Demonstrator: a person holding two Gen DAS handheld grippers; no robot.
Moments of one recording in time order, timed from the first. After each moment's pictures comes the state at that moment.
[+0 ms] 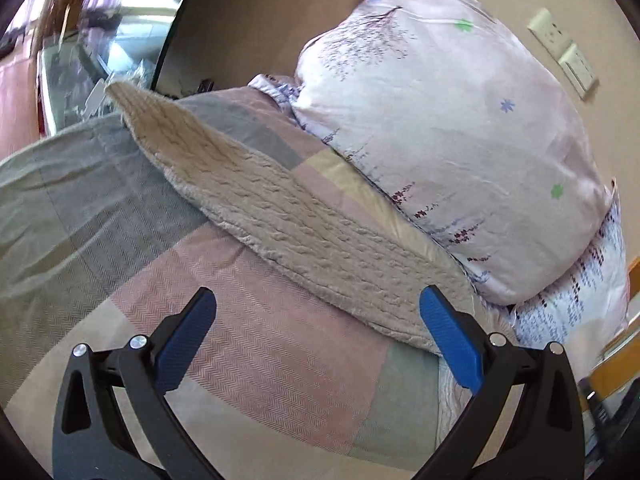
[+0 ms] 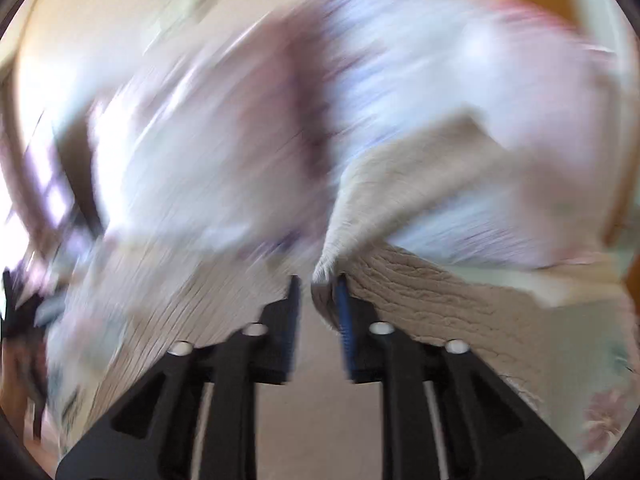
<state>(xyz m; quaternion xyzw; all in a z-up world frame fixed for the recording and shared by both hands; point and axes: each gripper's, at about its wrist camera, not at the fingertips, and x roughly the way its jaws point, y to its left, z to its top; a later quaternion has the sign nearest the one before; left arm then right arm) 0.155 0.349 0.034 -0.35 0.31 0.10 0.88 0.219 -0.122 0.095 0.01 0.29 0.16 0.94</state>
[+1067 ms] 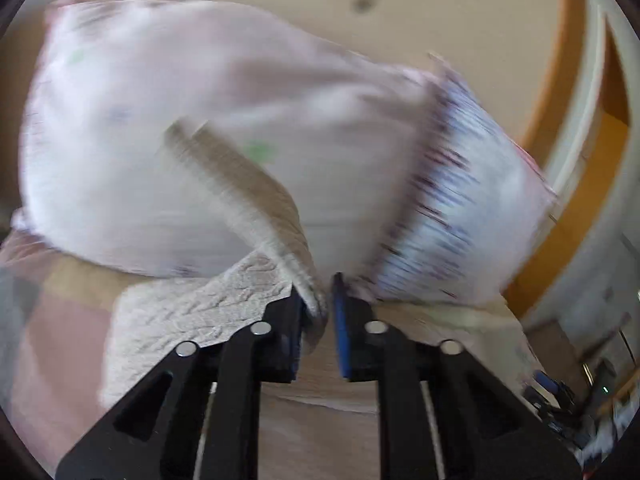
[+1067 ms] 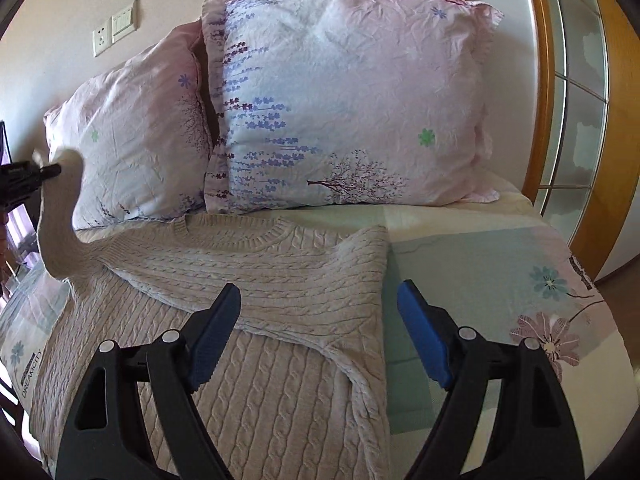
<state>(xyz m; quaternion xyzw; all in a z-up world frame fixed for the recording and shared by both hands) 0.251 0.092 0.166 -0.12 0.30 -0.21 0.92 0.138 -0.253 0.052 0.07 0.25 0.01 0.96</state>
